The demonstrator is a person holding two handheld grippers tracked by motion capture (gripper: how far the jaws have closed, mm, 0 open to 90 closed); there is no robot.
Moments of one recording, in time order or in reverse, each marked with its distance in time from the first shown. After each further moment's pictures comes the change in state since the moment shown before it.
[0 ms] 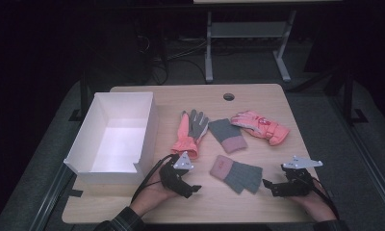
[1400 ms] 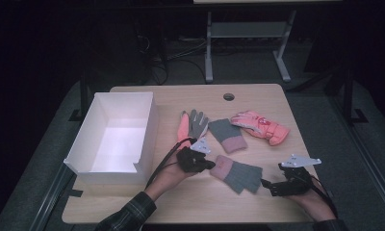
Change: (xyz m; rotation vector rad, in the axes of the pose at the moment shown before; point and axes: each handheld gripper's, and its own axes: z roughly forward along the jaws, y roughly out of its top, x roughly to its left) left arm 0.018 0.065 0.026 -0.044 -0.126 0.059; right arm 0.005 0.009 -0.003 0.001 0.034 -0.021
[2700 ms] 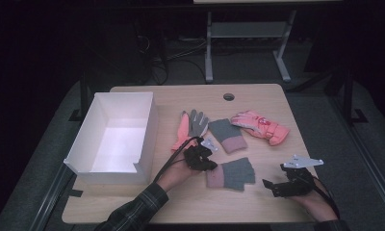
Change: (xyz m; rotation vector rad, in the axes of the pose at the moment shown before) left arm 0.006 0.000 0.018 0.140 -0.003 -0.061; right arm -0.004 -0.004 -0.002 0.003 -0.006 0.005
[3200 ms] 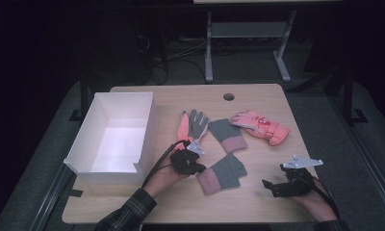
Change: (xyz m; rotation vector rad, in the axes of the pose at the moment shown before) left arm -0.001 -0.025 -0.029 -0.001 0.062 -0.023; right arm 0.001 0.000 0.000 0.006 0.000 -0.002
